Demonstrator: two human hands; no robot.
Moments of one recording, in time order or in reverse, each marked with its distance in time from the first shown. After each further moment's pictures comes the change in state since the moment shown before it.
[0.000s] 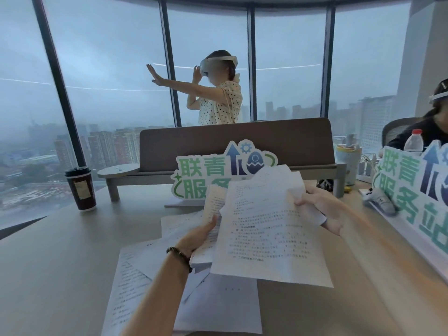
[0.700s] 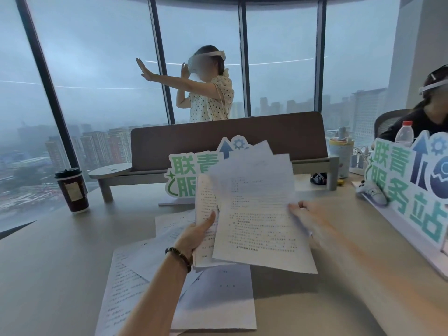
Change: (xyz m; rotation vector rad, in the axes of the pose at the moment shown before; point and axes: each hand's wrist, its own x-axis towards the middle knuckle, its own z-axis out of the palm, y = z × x) left_hand -0.004 -0.005 0.013 -0.140 0.041 0.023; right_hand 0.028 0.068 0.009 -0.178 0.372 0.013
